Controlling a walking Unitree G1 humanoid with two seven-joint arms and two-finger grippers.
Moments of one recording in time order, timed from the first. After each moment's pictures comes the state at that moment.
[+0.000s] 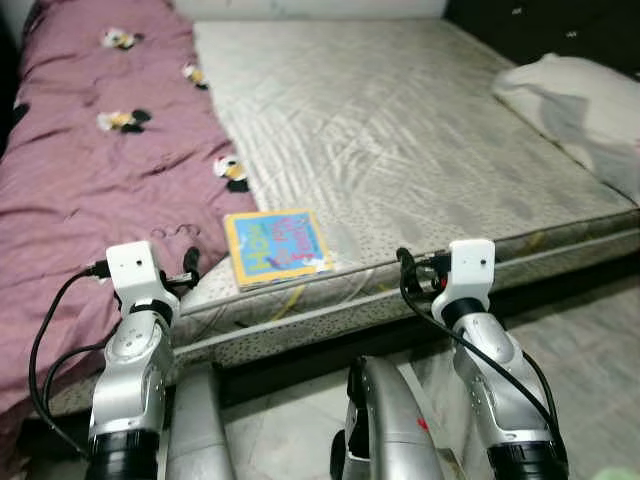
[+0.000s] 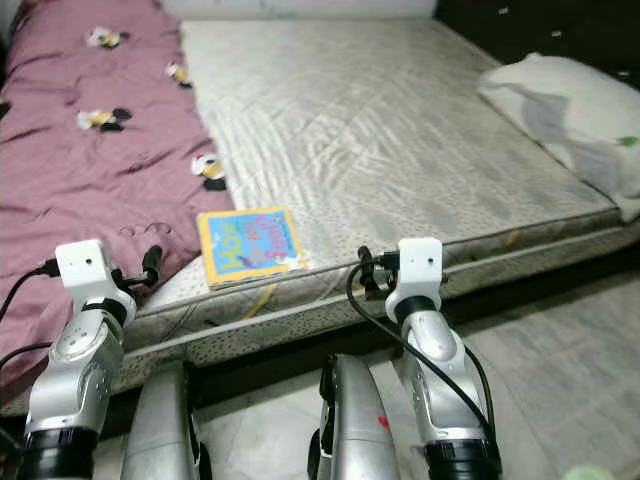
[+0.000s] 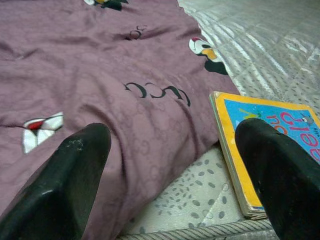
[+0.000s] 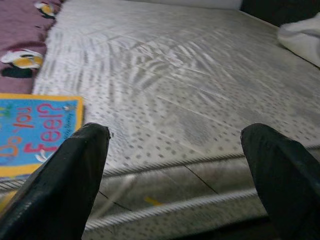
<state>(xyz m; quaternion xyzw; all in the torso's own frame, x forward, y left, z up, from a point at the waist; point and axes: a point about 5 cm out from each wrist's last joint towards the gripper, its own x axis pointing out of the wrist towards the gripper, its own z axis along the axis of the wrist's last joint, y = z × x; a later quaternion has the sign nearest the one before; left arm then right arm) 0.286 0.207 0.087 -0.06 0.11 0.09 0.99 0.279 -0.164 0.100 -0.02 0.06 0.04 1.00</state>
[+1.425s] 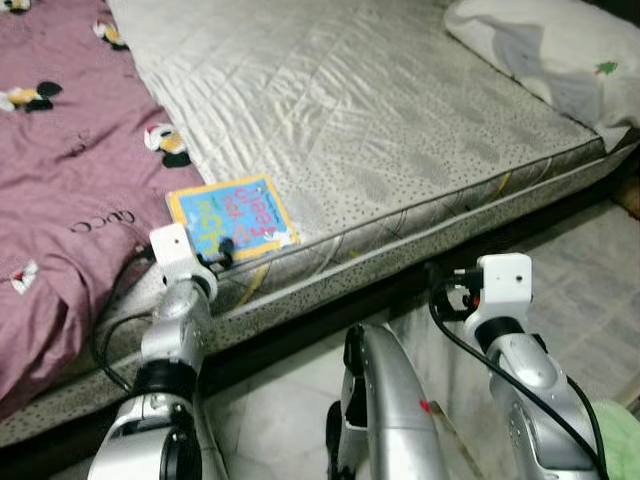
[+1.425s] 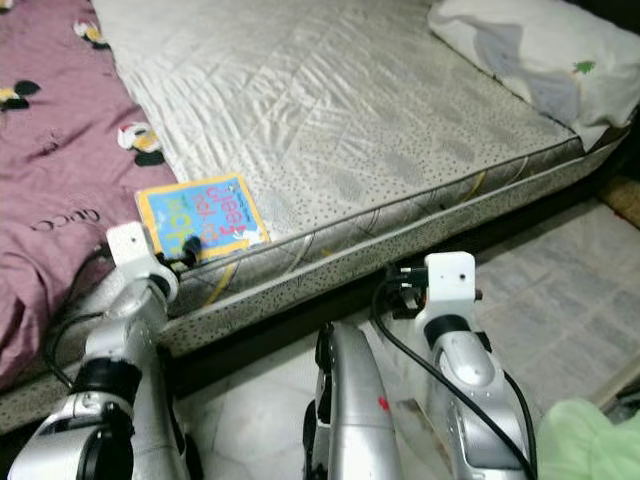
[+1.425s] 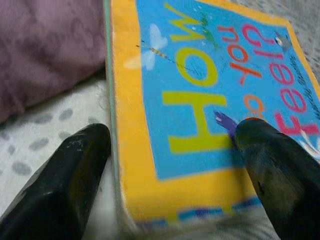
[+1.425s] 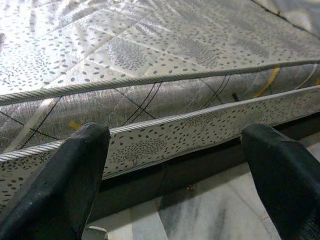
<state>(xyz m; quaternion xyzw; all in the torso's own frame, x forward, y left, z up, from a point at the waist) 0.335 0.180 0.068 -0.15 0.15 0.08 0.97 0.248 -0.187 0.109 -0.05 0.09 0.02 1.00</state>
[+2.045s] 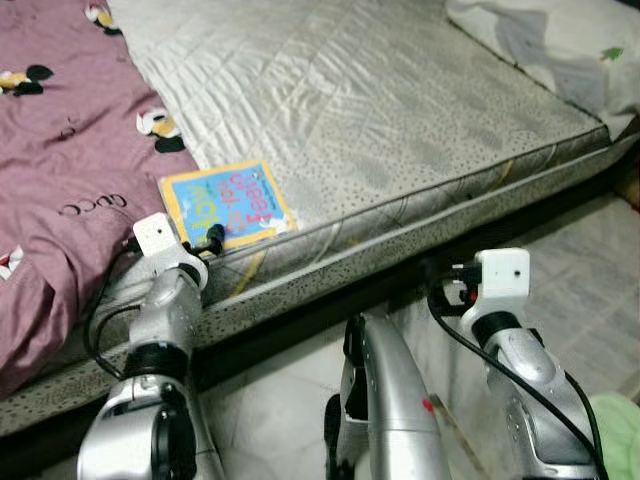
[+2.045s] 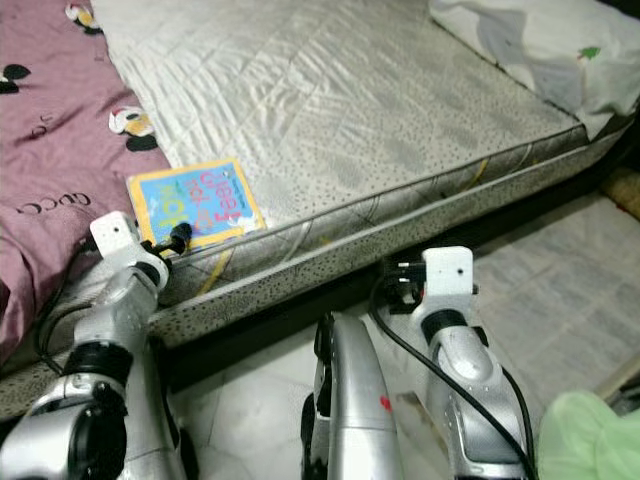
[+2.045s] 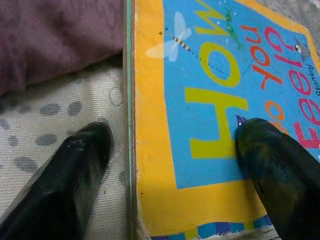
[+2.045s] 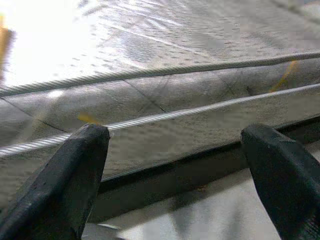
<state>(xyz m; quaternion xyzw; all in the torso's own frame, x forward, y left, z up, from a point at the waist) 0.345 0.192 0.073 -0.21 0.16 0.08 0.96 0.252 -0.181 0.116 -0.02 0.07 0.05 1.00</state>
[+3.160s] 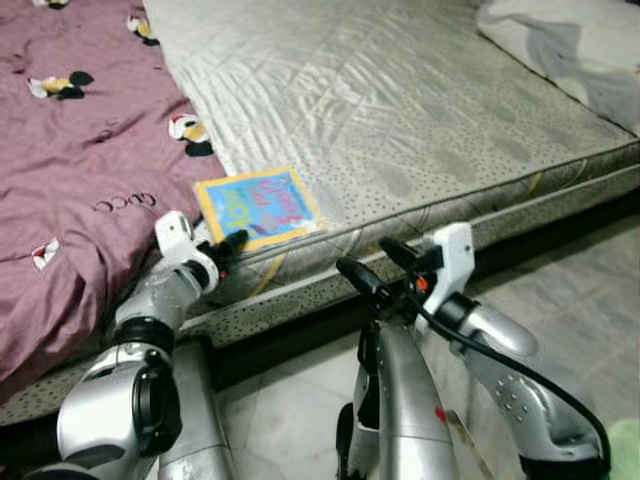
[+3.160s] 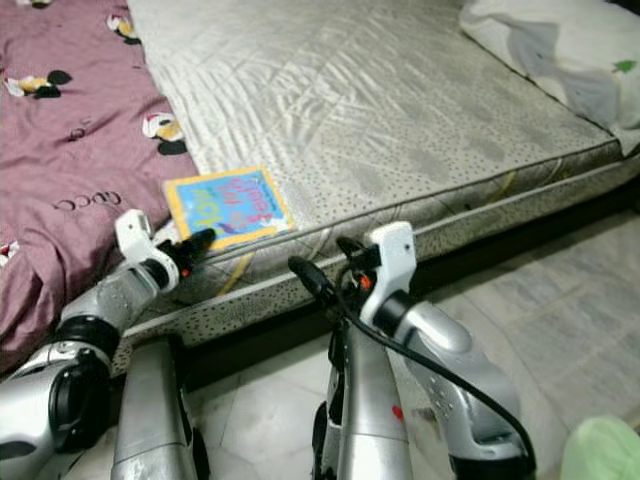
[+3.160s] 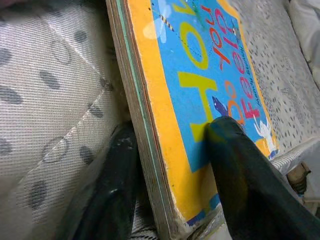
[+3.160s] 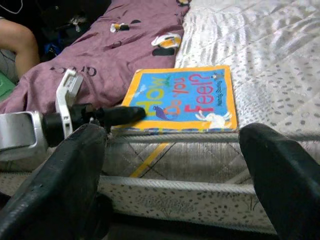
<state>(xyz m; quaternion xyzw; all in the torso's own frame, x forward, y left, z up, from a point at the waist) 0.352 0.184 0.071 -0.31 0.22 -0.08 0.92 0.253 -0.122 0.151 0.10 0.07 0.34 0.93</state>
